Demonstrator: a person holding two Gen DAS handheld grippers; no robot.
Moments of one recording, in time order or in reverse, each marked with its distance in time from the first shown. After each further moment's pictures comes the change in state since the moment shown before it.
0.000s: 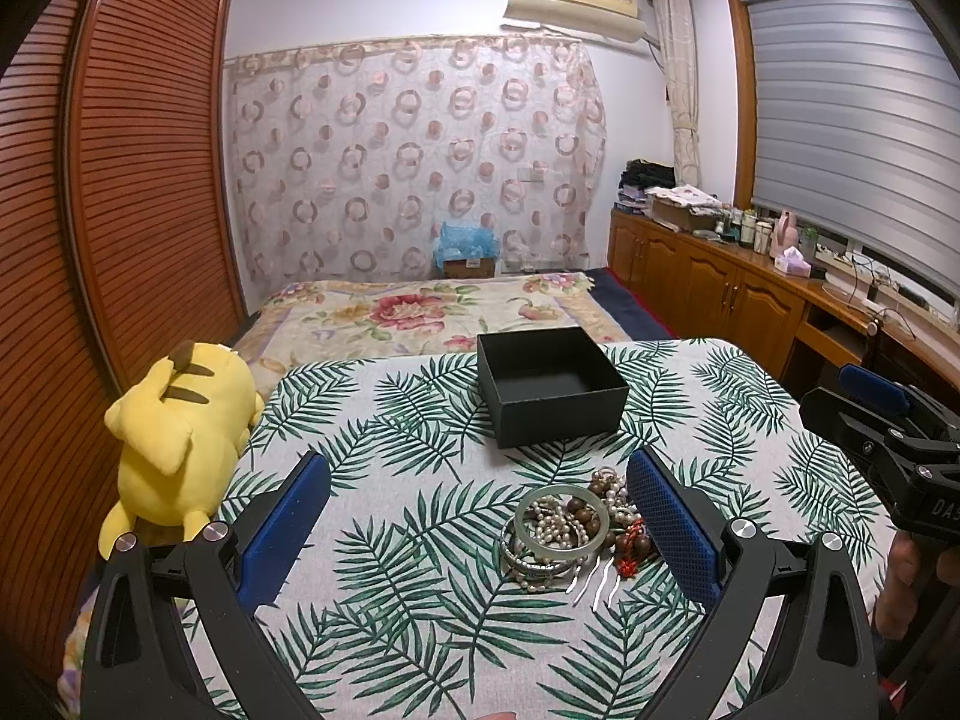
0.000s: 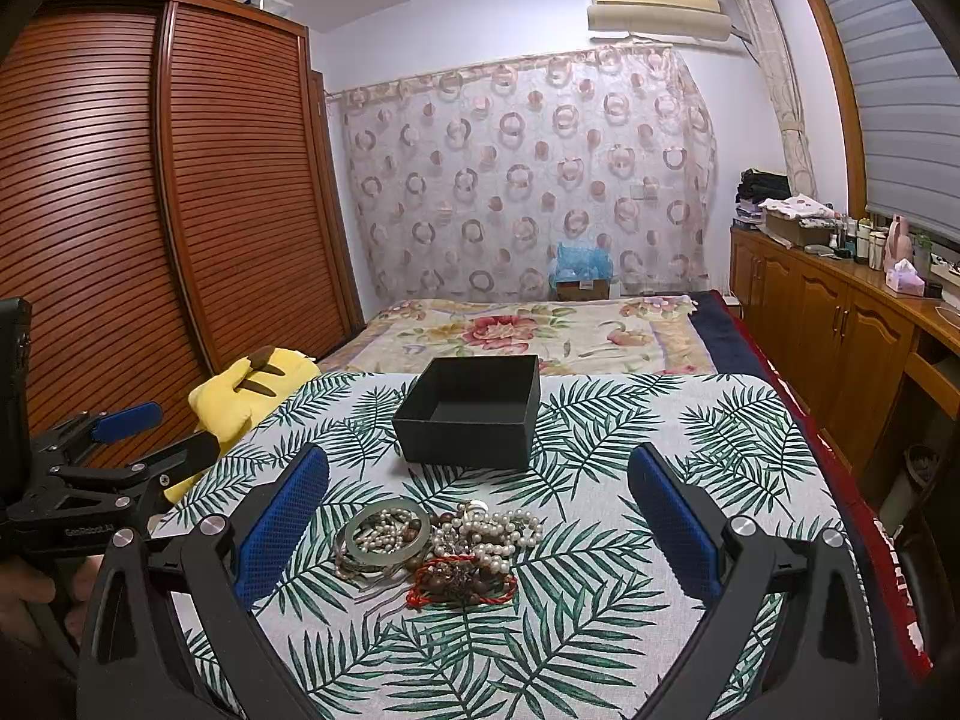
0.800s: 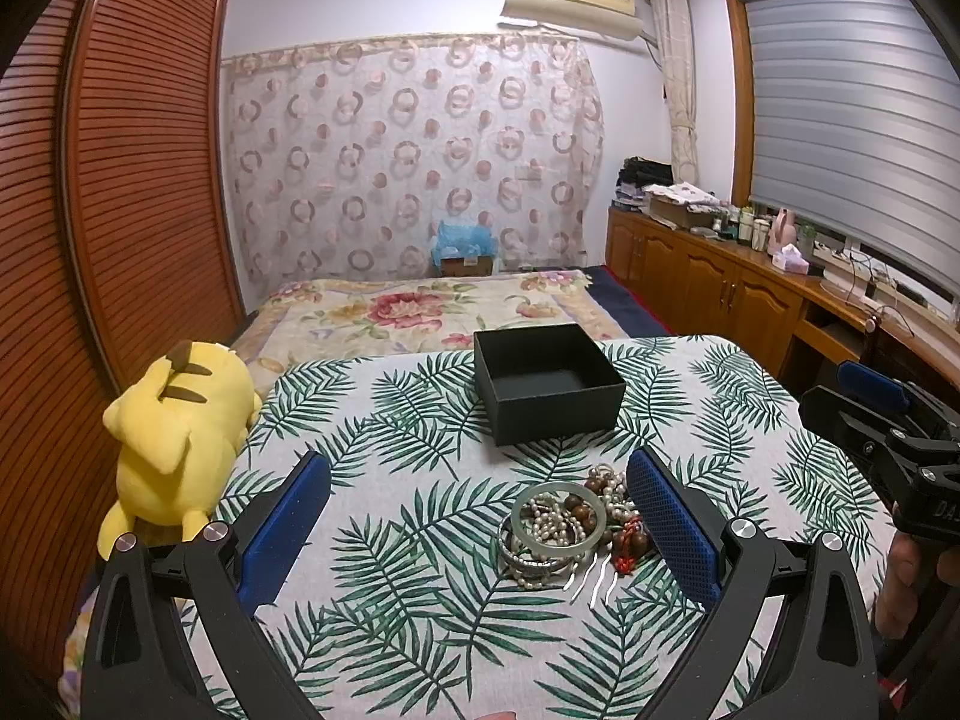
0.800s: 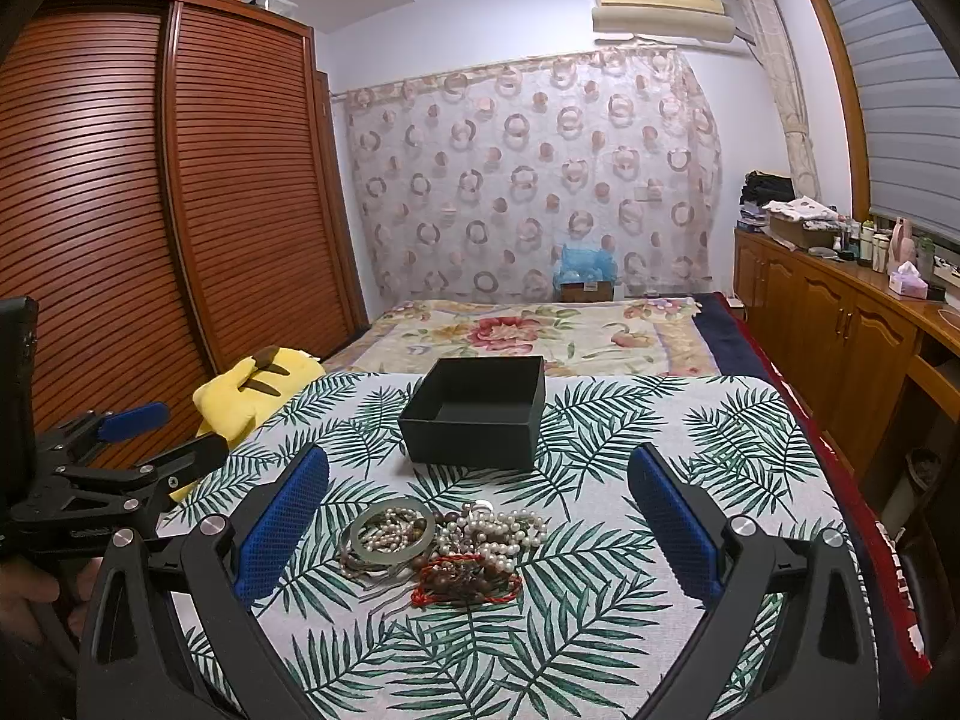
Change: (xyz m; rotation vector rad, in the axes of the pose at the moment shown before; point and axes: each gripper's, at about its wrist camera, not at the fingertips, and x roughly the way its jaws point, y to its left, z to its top) left arm -0.001 0.002 0.000 0.001 -0.001 0.001; right arm 0.001 -0.001 -0.002 0.000 0.000 0.003
